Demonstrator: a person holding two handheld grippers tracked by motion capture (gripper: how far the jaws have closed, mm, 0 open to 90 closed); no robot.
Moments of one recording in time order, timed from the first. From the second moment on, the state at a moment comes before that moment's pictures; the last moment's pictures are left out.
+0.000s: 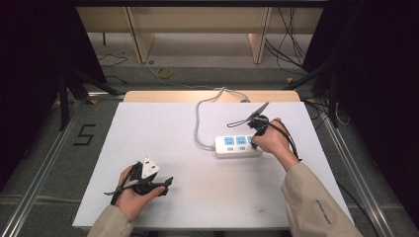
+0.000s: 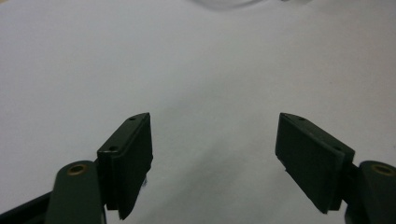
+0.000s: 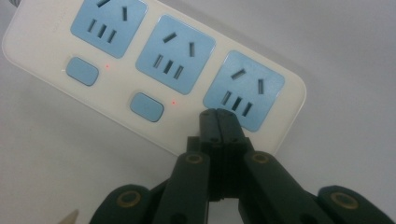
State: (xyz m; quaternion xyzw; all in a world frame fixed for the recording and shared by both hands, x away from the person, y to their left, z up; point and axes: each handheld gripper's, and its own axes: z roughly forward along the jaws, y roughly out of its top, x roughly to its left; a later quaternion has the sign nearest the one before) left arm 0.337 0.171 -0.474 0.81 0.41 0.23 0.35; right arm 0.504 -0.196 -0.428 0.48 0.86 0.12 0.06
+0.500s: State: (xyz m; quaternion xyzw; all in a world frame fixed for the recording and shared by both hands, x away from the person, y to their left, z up) left arm 0.337 0.172 -0.474 0.81 0.41 0.23 0.35; right arm 0.503 -0.195 -0.428 0.48 0.86 0.12 0.06
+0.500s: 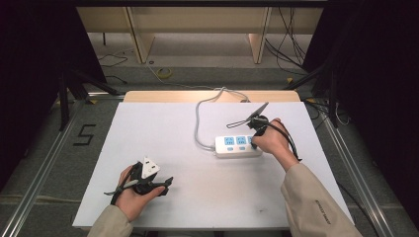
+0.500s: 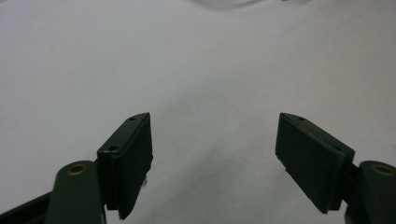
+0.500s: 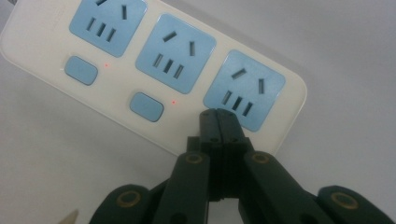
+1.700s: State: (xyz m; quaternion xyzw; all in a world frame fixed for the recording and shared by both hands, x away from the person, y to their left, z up) left arm 0.338 0.172 -0.475 0.81 0.41 0.23 0.35; right arm 0.489 -0.211 -0.418 0.48 0.85 0.19 0.06
